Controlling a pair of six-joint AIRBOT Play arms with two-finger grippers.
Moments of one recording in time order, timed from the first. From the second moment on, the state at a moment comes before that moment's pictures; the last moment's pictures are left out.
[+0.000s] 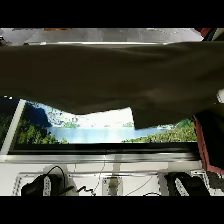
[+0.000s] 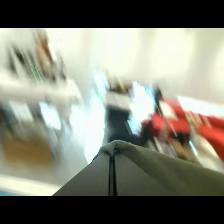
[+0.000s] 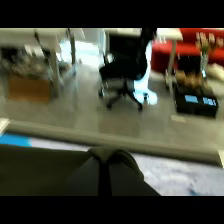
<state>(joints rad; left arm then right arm) 0.43 -0.23 1.06 0.84 -0.51 -1.20 -0.01 -0.48 1.44 -1.34 0.90 1.38</state>
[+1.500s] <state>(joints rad) 0.27 -1.35 1.03 0.57 -0.82 -0.82 -0.26 -1.31 1.03 -1.26 0.70 1.47</state>
